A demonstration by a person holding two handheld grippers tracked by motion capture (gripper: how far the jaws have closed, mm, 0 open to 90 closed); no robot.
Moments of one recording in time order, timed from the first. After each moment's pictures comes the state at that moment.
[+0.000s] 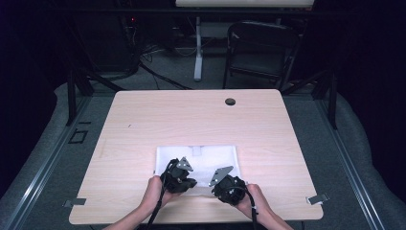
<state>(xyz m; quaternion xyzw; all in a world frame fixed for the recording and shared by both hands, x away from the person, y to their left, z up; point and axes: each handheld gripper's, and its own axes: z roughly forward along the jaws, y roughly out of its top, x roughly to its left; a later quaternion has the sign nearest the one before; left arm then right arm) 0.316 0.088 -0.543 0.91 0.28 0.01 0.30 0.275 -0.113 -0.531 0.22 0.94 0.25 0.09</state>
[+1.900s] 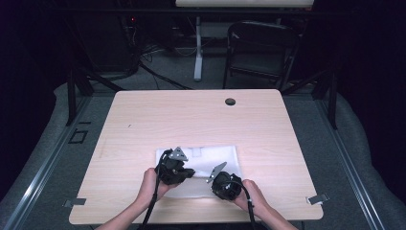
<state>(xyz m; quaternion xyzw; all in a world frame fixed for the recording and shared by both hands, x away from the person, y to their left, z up) 0.325 0.100 -0.510 0.89 0.29 0.03 0.34 0.298 -0.111 -0.555 0.23 0.95 0.21 0.06</state>
